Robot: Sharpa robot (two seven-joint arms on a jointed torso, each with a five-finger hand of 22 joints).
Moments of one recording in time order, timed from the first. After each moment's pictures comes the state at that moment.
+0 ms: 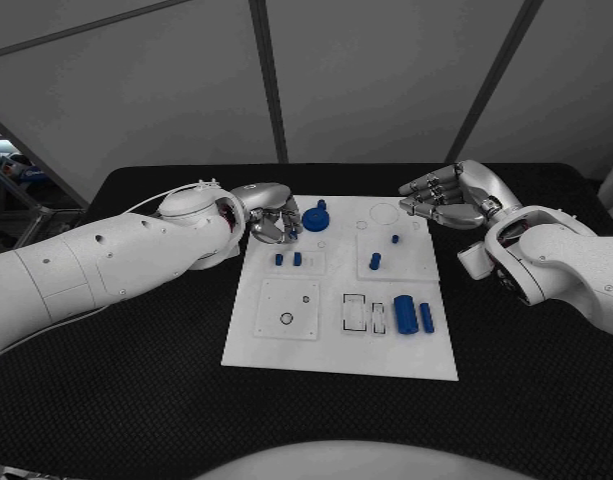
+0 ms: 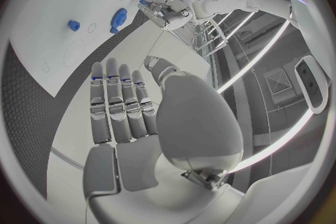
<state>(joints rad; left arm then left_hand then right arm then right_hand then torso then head) 1.15 -0.71 0.07 1.29 -1.46 -0.12 0.01 1.38 -0.17 0.48 -0.06 0.27 1.12 0.13 0.14 0.12 1.16 0.07 0.30 0.08 1.40 -0.01 1.32 0.98 0.14 1.24 0.09 0.99 1.14 1.19 -0.85 -0.01 1.49 -0.76 -0.47 0.21 1.39 -0.17 0.31 0.13 0.35 1.05 0.19 0.07 0.07 1.21 0.13 0.07 0.07 1.23 0.08 0.07 0.24 0.18 0.97 0.21 0.24 0.08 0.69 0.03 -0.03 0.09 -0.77</state>
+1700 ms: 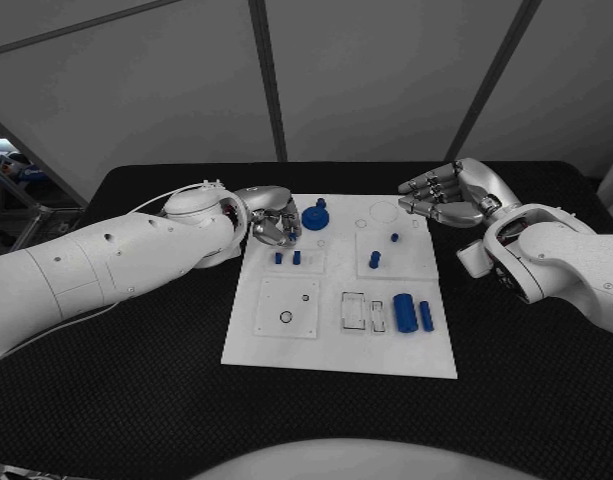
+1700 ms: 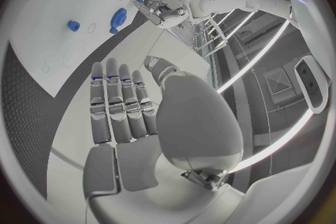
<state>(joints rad) 1.15 -0.68 0.07 1.24 -1.46 -0.08 0.00 1.36 -0.18 0.47 -0.06 0.27 1.13 0.14 0.12 0.11 1.18 0.07 0.27 0.08 1.41 -0.01 1.32 0.97 0.14 1.24 0.09 0.98 1.14 1.19 -0.85 -0.01 1.49 -0.76 -0.47 0.21 1.39 -0.17 0.31 0.13 0.36 1.05 0.19 0.07 0.07 1.21 0.13 0.07 0.07 1.23 0.08 0.07 0.24 0.18 0.97 0.21 0.24 0.08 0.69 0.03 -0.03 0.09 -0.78</state>
